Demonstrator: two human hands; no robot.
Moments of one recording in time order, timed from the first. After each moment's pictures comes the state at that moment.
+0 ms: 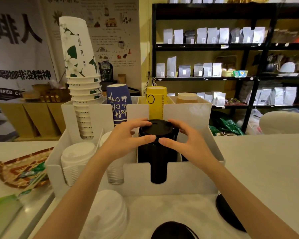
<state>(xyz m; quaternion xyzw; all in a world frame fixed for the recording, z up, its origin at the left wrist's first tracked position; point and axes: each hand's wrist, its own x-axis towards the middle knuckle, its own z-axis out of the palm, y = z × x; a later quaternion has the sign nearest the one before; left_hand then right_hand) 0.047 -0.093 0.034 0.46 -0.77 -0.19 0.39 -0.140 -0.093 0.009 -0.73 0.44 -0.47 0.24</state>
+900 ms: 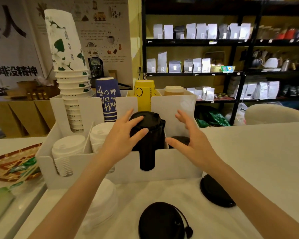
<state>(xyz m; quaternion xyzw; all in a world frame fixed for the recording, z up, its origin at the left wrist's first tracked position) 0.024 -0.073 0.017 0.52 -0.77 -0.08 0.36 -0.170 -0.056 -0.004 -0.74 0.46 -0.47 0.14</state>
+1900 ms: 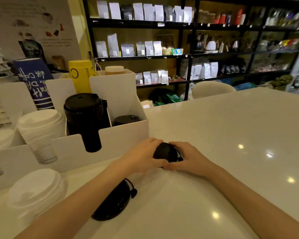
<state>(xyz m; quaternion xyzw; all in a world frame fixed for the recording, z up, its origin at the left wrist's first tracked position) -0.125 -0.020 -0.050 0.38 -0.90 -0.20 0.08 -0.291 0.022 -0.088 -0.69 0.61 -0.32 0.21</state>
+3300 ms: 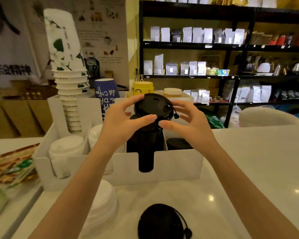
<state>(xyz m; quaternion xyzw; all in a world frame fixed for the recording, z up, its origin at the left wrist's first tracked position) 0.016 -0.053 0.058 0.43 -0.70 -0.18 0.54 -0.161 -0.057 0.038 -0.70 0.43 -0.54 0.19</state>
